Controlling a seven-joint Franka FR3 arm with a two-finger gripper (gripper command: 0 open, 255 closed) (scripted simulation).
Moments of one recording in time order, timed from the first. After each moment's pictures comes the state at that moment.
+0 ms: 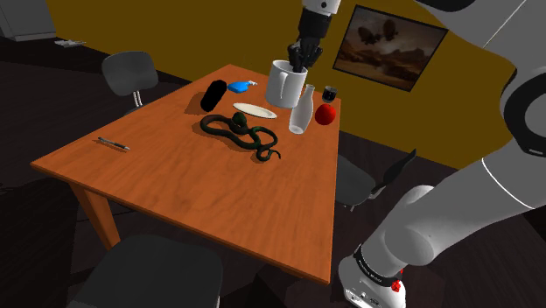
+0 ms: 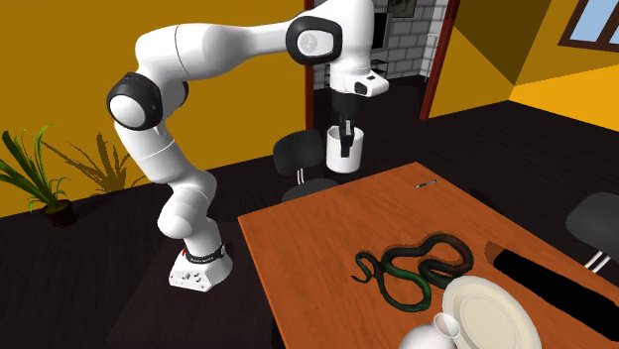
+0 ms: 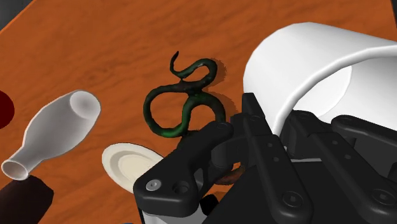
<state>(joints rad) -0.03 -0.27 0.01 -1.74 0.01 1.49 0.02</state>
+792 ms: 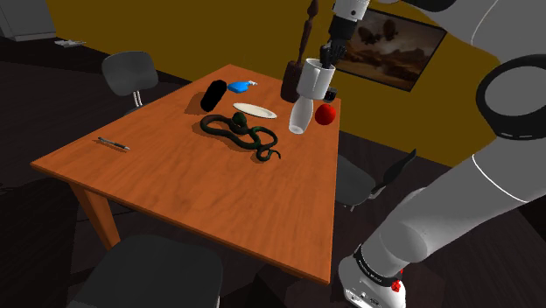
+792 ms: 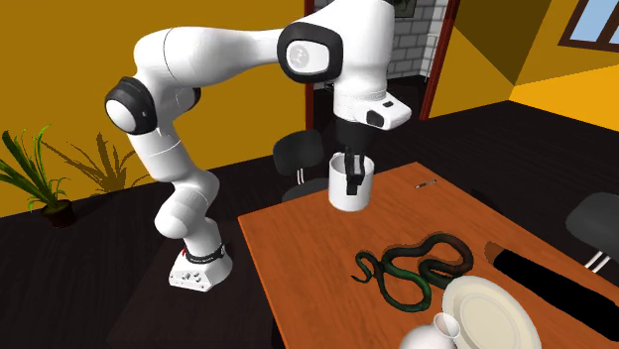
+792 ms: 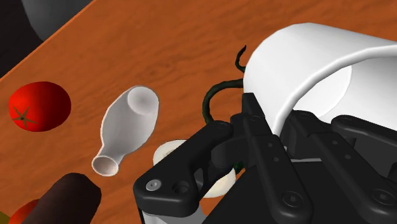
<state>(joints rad) -0.14 -0.20 -0.19 -1.66 -0.02 1.49 -0.28</state>
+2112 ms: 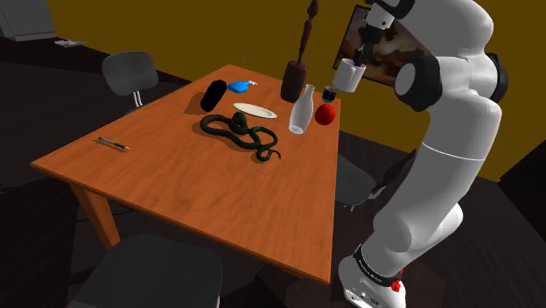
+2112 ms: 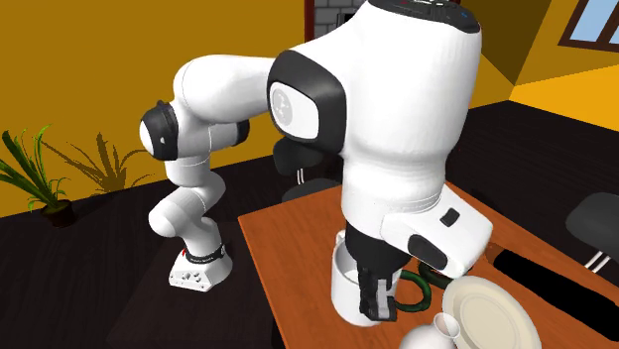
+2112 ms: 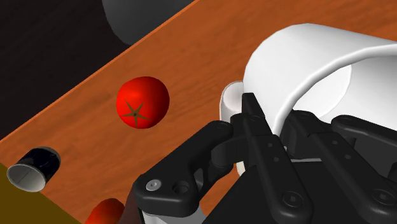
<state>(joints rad) -0.41 0.27 -0.45 -1.13 0.14 1.39 -0.77</state>
